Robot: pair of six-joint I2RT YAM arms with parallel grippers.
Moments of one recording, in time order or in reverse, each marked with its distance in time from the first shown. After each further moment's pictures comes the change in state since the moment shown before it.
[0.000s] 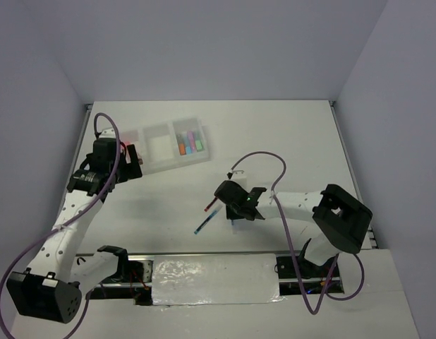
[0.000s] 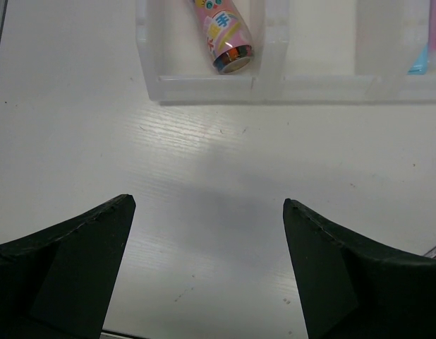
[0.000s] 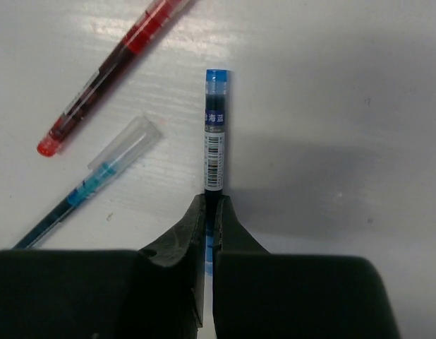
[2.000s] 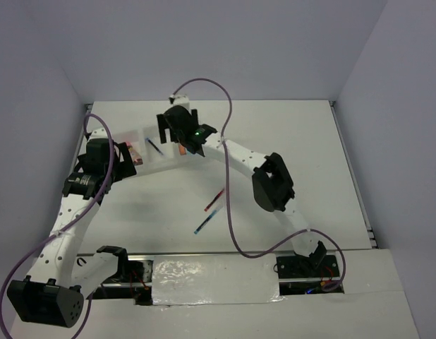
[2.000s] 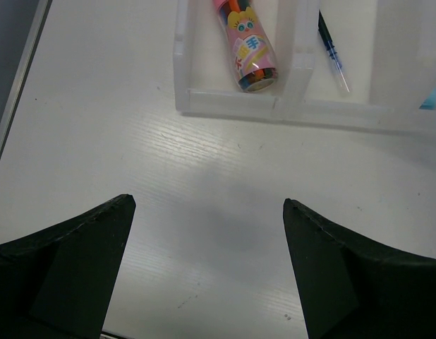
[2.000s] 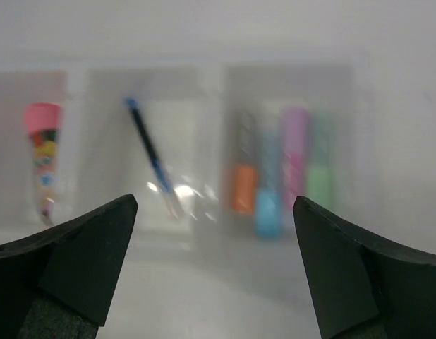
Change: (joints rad) left arm 0.047 -0.040 -0.001 0.008 -0.045 -0.023; right arm -0.123 0.855 1.471 0.006 0.009 -0.500
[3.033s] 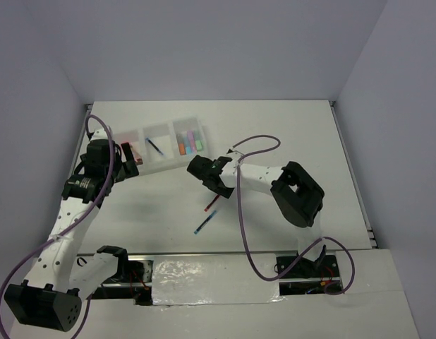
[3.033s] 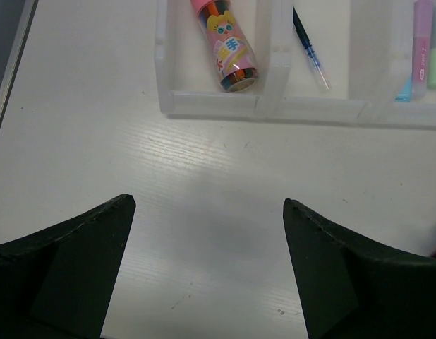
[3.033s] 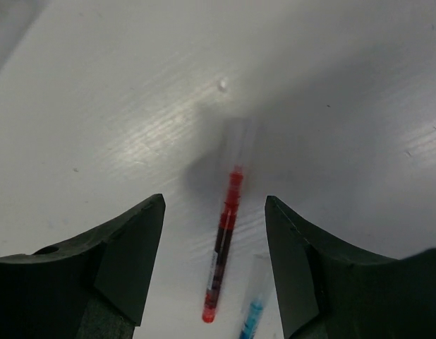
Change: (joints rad) left arm -0.035 -0.028 -0.001 0.007 0.022 0.002; right arm 0.077 -0.442 -0.843 -0.461 0.259 1.115
